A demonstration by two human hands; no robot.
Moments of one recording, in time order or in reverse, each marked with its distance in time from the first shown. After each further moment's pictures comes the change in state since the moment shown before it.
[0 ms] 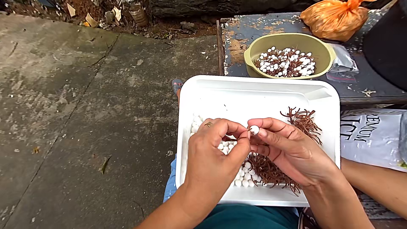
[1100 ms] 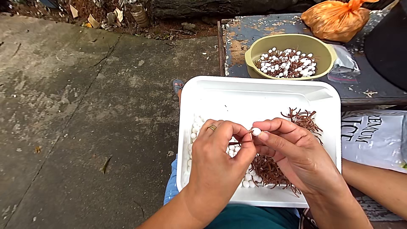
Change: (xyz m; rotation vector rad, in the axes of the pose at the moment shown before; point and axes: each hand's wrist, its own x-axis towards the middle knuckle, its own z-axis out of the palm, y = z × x) left_hand -0.001 0.002 0.006 0.191 0.077 0.134; right_hand -0.007 0.005 0.012 -0.138 0.131 -0.200
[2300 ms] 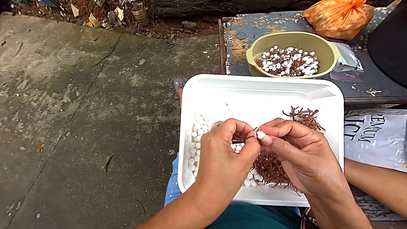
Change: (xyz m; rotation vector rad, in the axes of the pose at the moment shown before) left_hand -0.001 0.009 0.004 -0.295 -0.116 -0.308; right_hand -0.005 0.005 -0.002 -0.185 0.015 -0.196
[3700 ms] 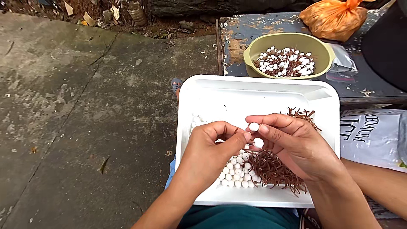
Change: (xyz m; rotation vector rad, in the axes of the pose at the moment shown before) left_hand 0.015 0.002 -0.026 -0.324 -0.229 -0.347; right_hand 0.022 -0.009 -0.011 0.104 -0.164 0.217
